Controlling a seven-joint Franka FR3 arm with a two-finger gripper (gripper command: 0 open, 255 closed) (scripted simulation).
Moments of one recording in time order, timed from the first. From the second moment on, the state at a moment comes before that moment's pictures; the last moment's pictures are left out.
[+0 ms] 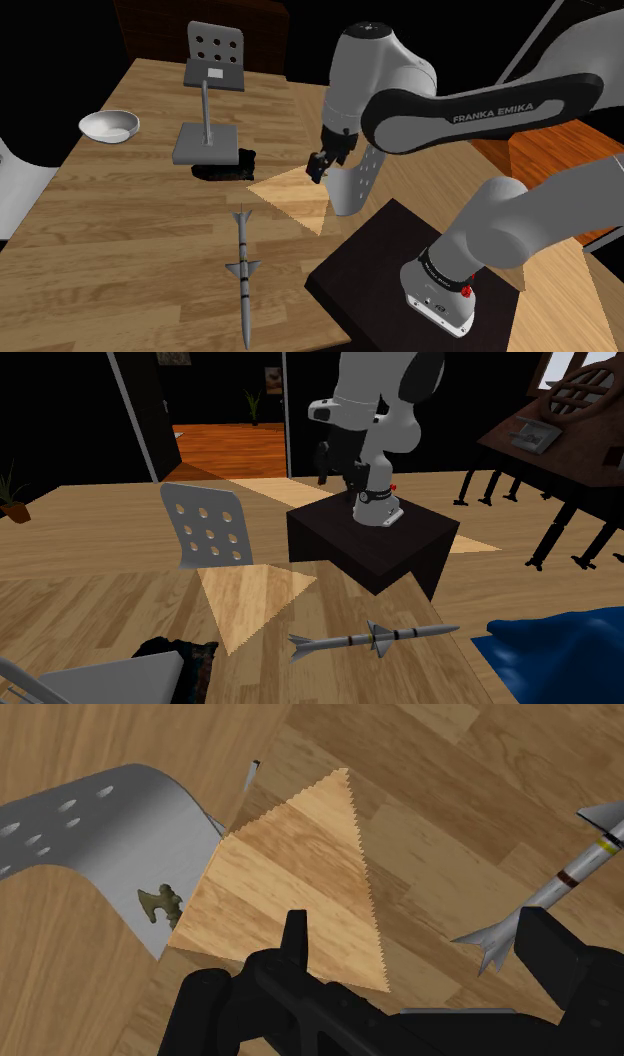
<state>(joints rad) 0.12 -0.49 0.35 -2.56 -0.02 2.07 0.42</state>
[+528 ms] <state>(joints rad) 0.12 -0.22 0.51 -2.52 -0.12 2.27 0.62</state>
